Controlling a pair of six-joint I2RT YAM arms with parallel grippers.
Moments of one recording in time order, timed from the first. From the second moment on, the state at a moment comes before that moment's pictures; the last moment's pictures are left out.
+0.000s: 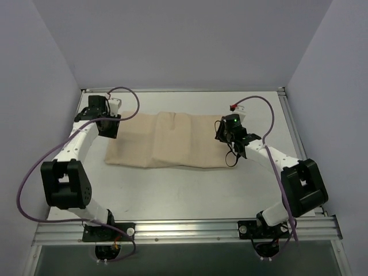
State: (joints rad) left arm 0.00 1.54 1.29 -0.71 -0.03 0.22; right arm 0.41 1.46 0.87 -0.06 0.26 0.55
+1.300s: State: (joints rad) left arm 0.00 2.18 1.87 -0.63 0.05 0.05; right arm 0.14 2.02 1.34 -0.06 0.01 0.40
